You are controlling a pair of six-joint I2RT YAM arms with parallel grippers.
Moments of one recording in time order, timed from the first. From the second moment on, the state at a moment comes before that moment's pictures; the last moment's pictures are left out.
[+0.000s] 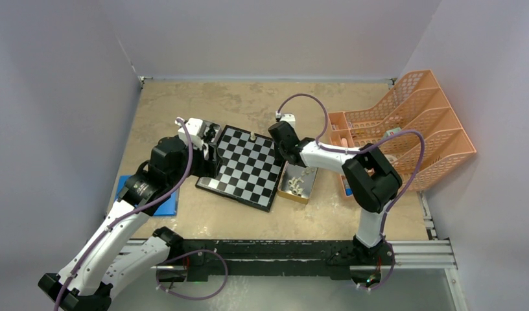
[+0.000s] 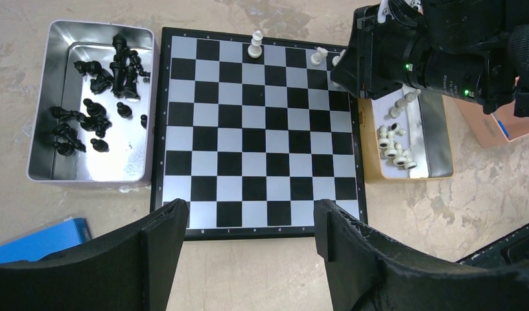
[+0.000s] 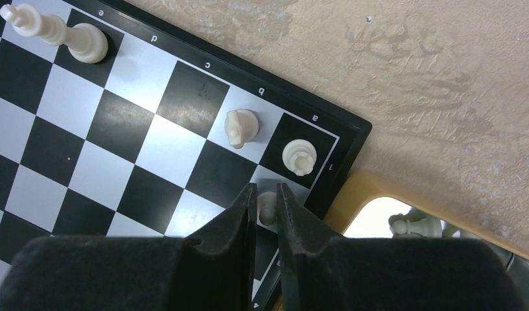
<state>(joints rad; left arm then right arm) -0.52 0.78 0.90 -0.60 -0.05 -0.25 0.70 1.86 1.15 -0.16 0.35 0.50</state>
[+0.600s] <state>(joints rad) -0.52 0.78 0.90 -0.60 -0.05 -0.25 0.70 1.85 1.18 -0.20 0.35 0.50</state>
